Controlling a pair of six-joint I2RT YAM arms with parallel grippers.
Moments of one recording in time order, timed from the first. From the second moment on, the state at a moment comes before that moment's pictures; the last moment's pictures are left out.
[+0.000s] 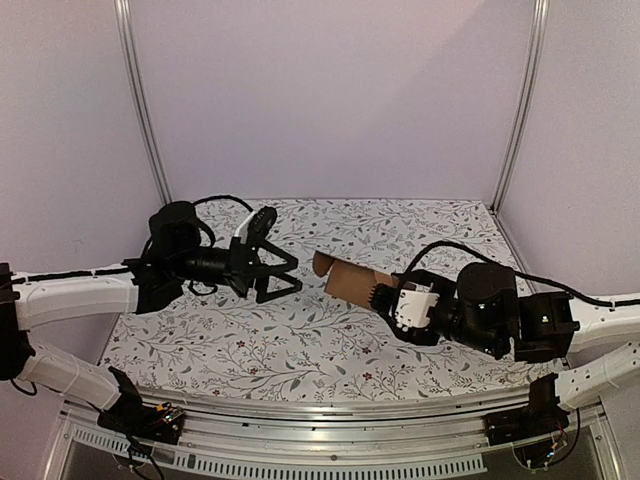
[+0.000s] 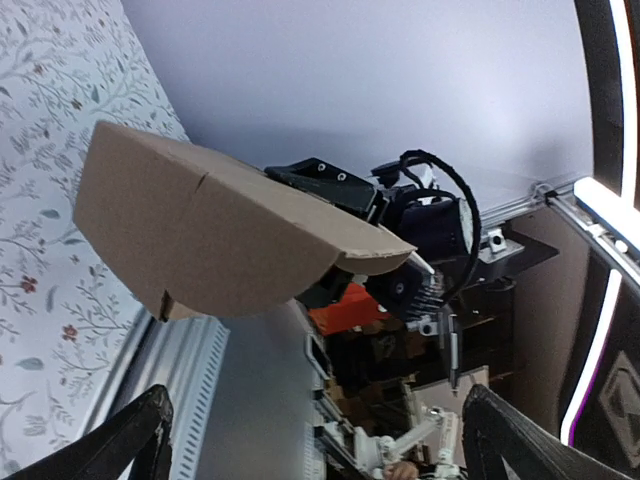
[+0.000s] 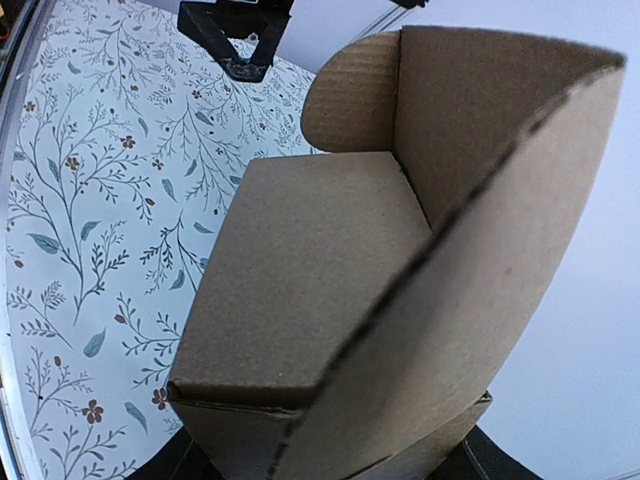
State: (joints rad) left arm -0.73 1.29 0.67 0.61 0.96 -1.20; right arm 1.31 1.05 0.73 -0.06 0.54 -0.68
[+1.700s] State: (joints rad) left arm -0.90 1.32 0.94 -0.33 0.16 -0.50; right arm 0.95 1.44 0.64 0.39 -0.37 -0.22
